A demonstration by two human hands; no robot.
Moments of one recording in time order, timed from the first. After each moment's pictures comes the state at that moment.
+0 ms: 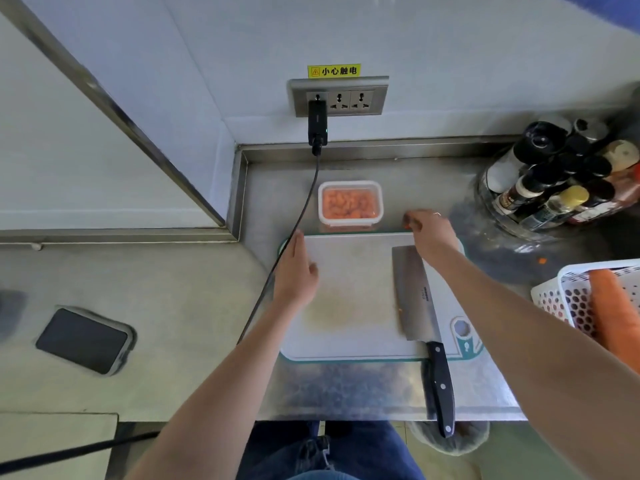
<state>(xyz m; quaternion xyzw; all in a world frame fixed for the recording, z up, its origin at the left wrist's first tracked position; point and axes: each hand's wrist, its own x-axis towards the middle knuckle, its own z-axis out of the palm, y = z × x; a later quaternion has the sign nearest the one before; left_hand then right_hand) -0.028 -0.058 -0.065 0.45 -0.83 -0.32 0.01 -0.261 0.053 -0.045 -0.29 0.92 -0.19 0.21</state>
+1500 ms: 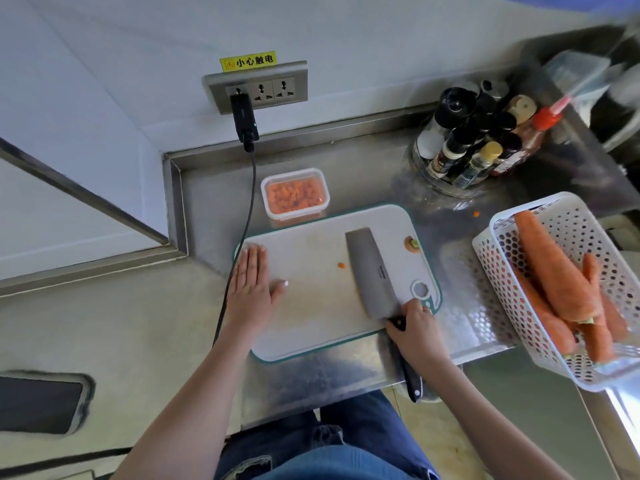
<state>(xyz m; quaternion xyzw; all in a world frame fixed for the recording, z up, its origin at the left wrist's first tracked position) 0.010 -0.057 -0.100 0.31 -0.94 -0.14 -0.08 -0.118 0.202 -0.040 -0.12 0.93 -0.16 0.30</state>
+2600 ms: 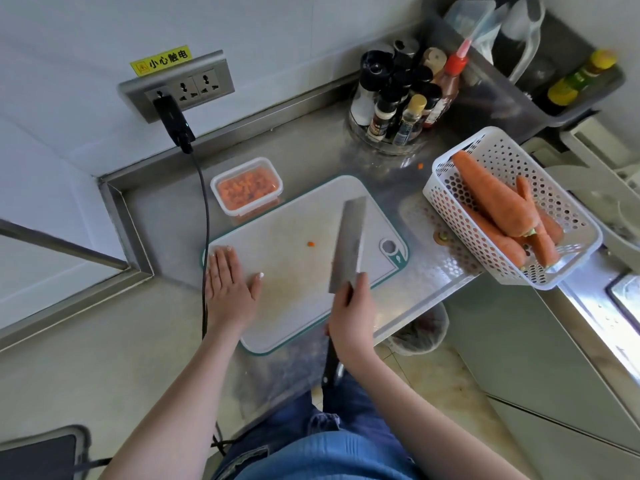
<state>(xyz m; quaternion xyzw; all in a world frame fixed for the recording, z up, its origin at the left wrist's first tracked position) 0.010 -0.057 -0.102 0.30 -0.94 -0.13 -0.08 -0.024 0.128 -0.005 0.12 0.85 -0.48 0.19</state>
